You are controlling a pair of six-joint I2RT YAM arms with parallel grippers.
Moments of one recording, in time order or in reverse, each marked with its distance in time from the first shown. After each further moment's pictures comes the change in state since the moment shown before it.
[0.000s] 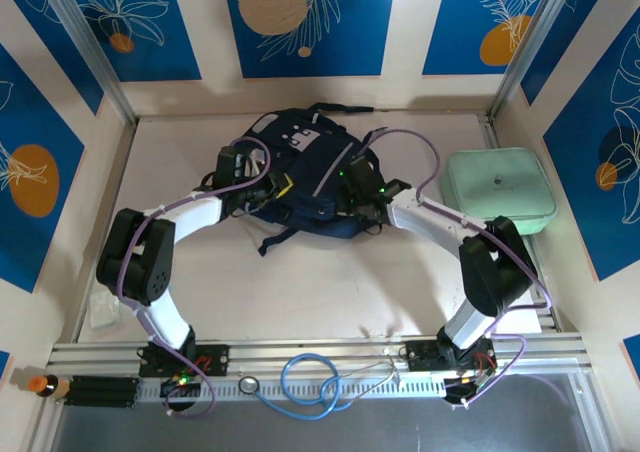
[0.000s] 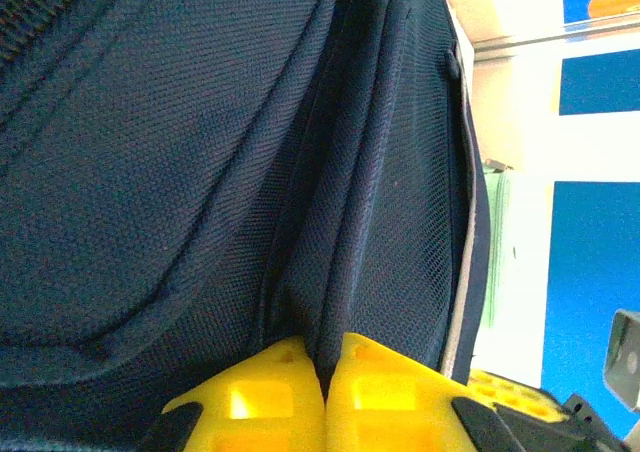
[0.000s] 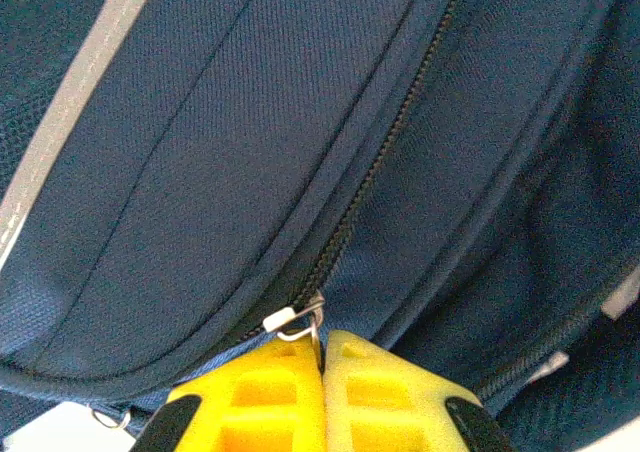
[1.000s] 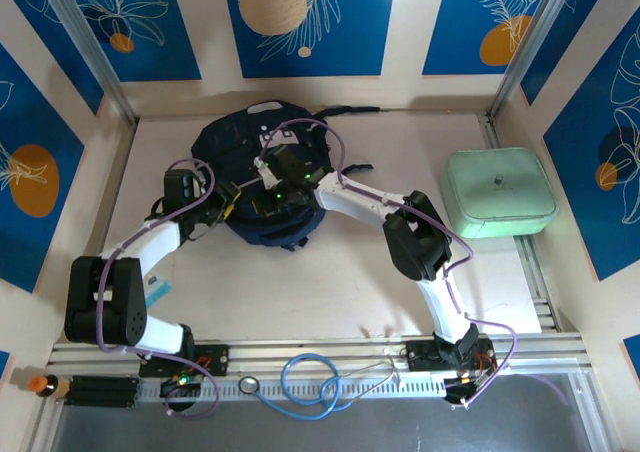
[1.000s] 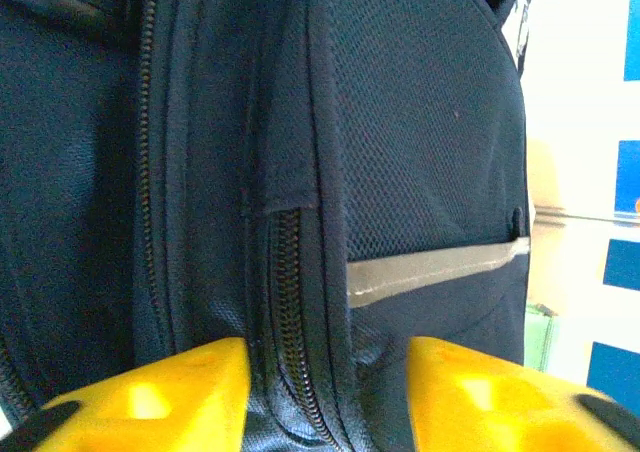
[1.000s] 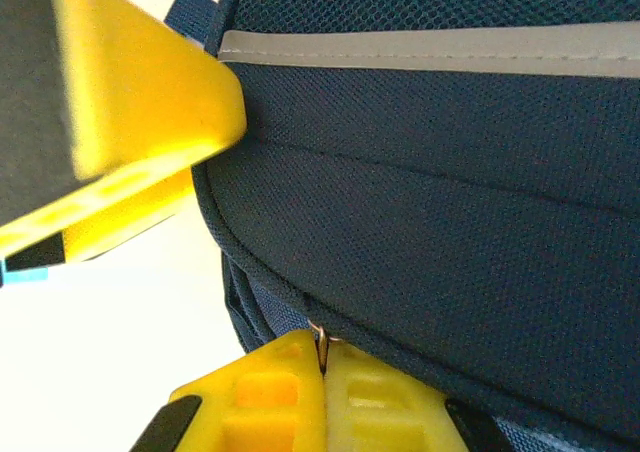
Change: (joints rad) left arm 0.253 -0.299 -0.283 -0.100 -0.102 -0.039; right arm 0.230 0.499 0.606 -0.019 -0.392 -0.239
